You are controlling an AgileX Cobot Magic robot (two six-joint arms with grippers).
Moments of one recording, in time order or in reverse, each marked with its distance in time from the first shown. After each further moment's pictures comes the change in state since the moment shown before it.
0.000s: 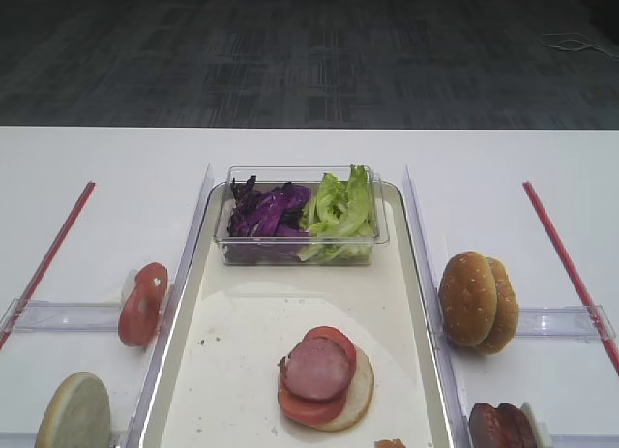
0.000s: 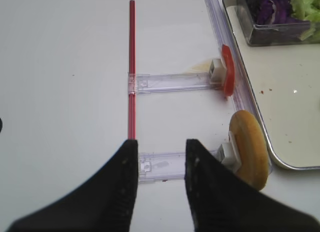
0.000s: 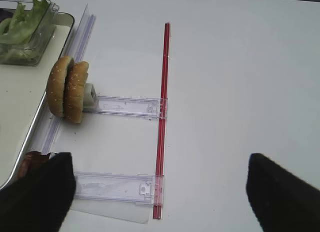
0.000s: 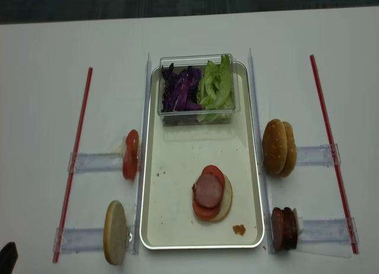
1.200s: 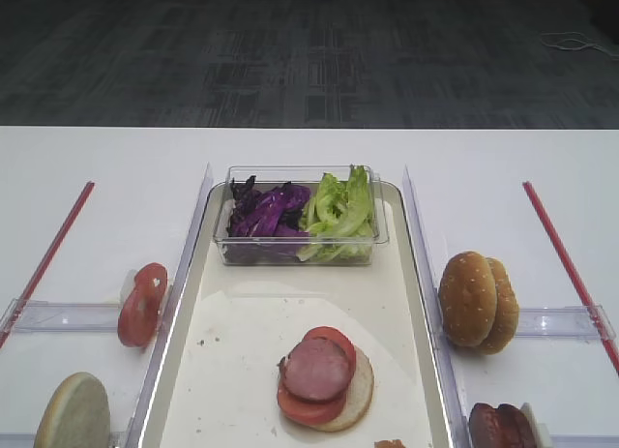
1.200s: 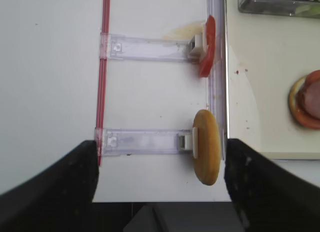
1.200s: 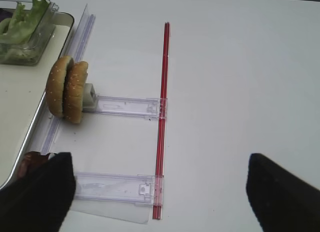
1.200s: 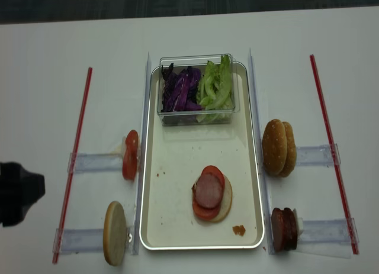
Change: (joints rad) left arm 0.000 0.705 -0.370 -0.088 0.079 -0.087; right arm 0.000 0.000 0.000 0.000 0.000 0.000
